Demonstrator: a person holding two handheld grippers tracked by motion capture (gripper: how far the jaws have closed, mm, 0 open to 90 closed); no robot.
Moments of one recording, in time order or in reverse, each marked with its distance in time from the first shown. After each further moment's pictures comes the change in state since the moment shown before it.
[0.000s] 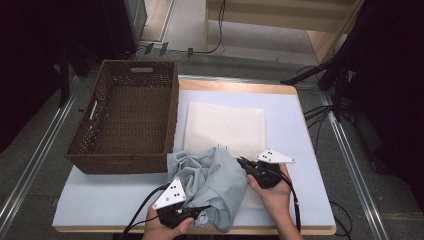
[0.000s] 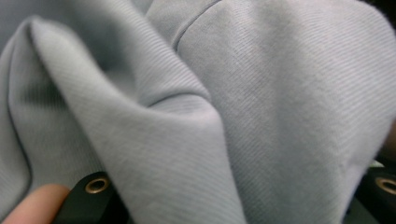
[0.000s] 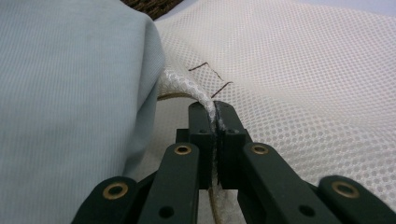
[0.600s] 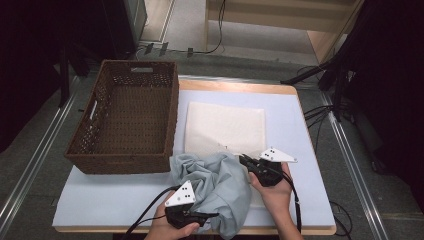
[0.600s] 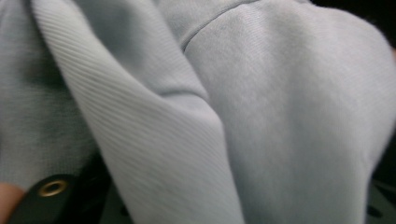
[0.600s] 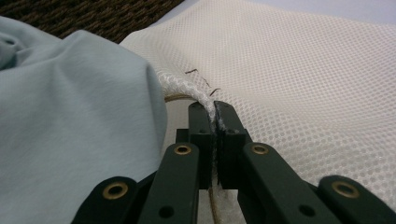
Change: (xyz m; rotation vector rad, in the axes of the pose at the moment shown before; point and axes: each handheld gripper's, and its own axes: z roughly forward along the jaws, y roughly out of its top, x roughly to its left) left arm 0.007 -0.010 0.018 0.084 -0.070 -0.004; right arm -0.004 0.002 -0.001 -0.026 -0.031 0.013
